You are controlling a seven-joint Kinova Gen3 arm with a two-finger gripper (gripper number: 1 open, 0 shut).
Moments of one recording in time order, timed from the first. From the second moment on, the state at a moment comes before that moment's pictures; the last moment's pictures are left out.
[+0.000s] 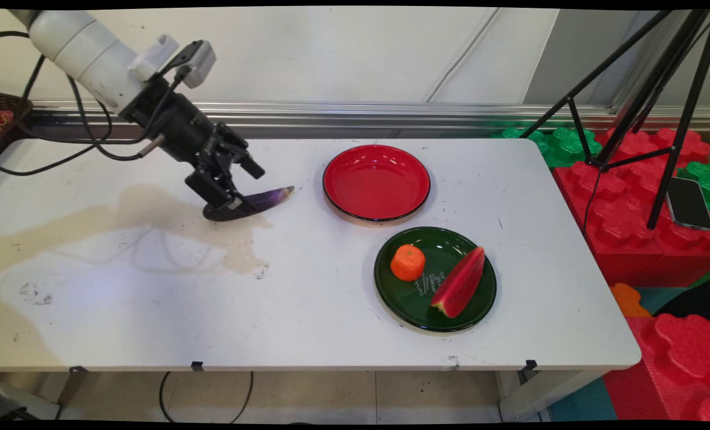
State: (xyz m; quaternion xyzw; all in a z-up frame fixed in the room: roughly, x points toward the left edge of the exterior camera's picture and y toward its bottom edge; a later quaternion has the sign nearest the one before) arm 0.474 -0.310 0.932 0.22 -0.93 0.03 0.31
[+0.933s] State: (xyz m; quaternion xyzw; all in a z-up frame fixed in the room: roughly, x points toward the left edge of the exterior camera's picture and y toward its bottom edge) arm 0.358 -0.345 0.900 0.13 -0.94 0.04 0.31
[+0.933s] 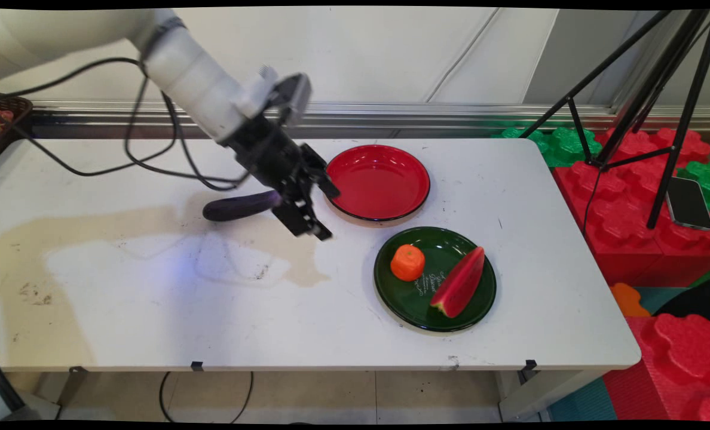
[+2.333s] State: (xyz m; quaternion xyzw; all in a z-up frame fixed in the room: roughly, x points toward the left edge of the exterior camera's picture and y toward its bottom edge) arm 0.224 -0.401 0.796 0.06 -0.97 0.04 0.25
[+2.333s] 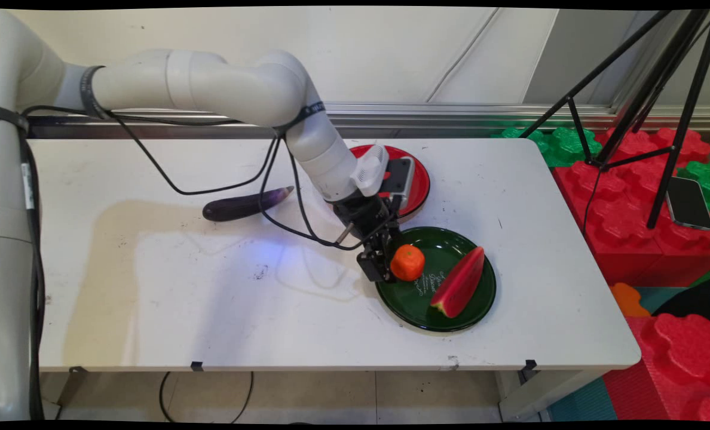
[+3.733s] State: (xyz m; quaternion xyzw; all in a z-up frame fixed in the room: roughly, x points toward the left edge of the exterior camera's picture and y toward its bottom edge) arm 0.202 -0.413 0.784 0.05 -0.97 0.04 0.24
